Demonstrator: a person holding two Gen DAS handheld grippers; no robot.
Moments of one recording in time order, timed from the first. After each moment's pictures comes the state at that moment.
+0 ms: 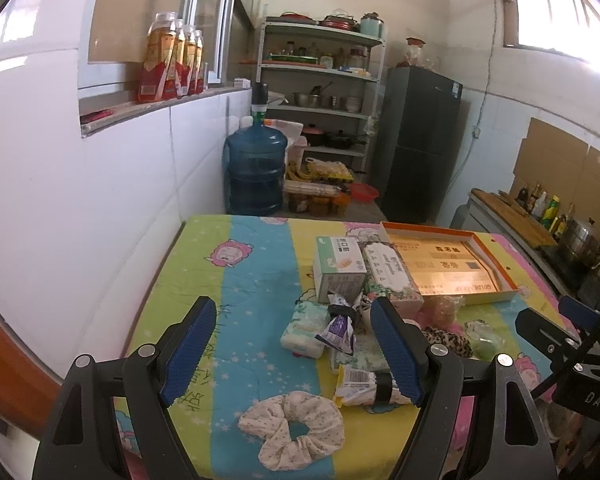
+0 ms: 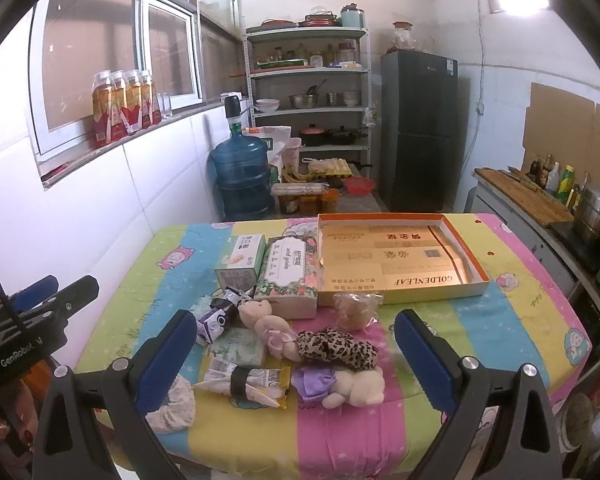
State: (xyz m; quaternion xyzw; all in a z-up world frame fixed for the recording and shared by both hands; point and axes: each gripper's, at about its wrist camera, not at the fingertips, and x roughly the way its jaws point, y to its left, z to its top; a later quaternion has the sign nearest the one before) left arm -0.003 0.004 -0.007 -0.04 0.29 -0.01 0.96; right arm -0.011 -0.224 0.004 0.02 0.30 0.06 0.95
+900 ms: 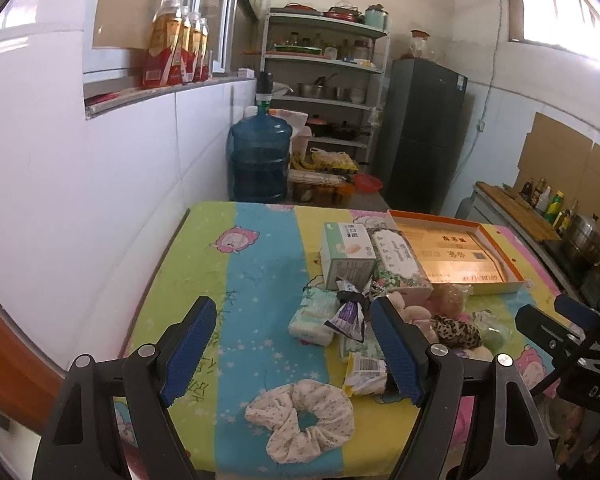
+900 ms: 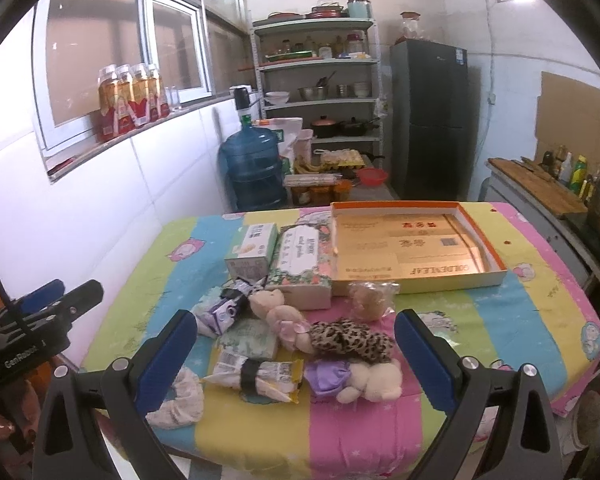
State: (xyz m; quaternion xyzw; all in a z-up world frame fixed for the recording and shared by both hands) left arm 0.000 0.014 -0.021 -0.05 0.31 0.00 0.95; right arm -0.006 -0.219 -0.012 0.03 0.32 0.09 0.94
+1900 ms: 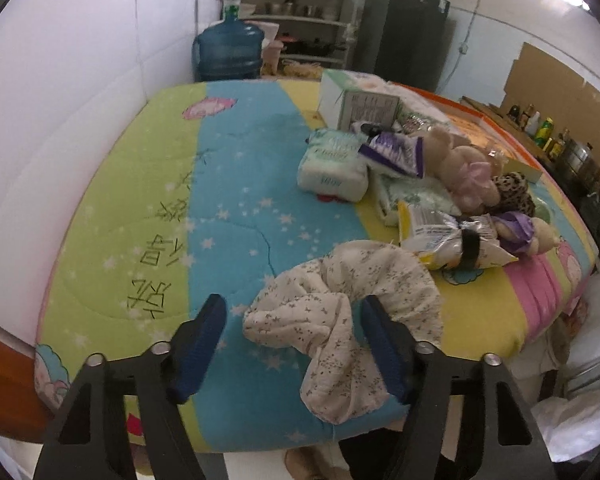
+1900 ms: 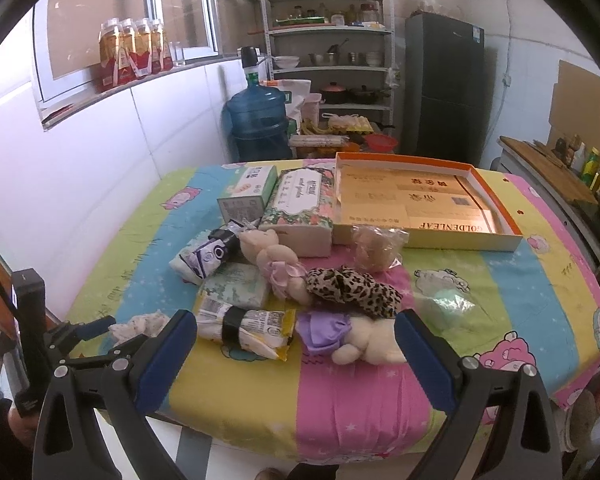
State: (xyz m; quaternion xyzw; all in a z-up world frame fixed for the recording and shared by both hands) left arm 0.022 0.029 -0.177 -0.03 0.44 -0.06 0.90; right arm -0.003 -0.225 -0.064 0.01 0.37 0.10 0.92
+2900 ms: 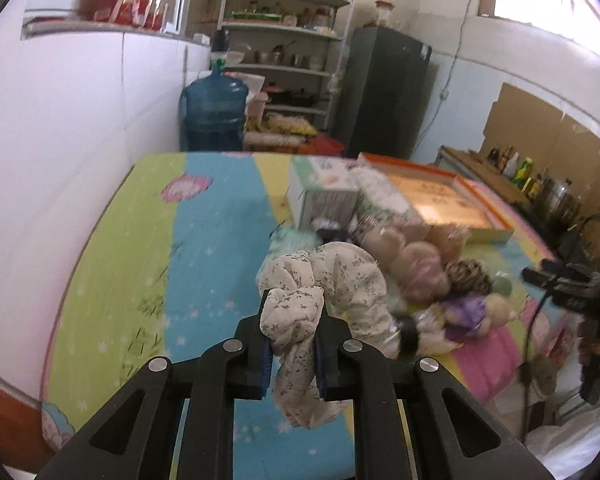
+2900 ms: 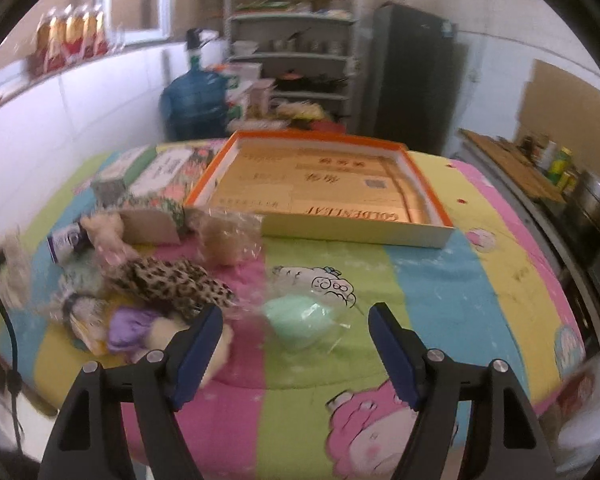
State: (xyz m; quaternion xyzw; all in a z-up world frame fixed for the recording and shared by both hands) left arm 0.034 0.012 -0.108 -0.05 0.35 -0.10 0.93; right arm 0.055 -0.344 -0.112 -0.04 0.40 0.05 0.92
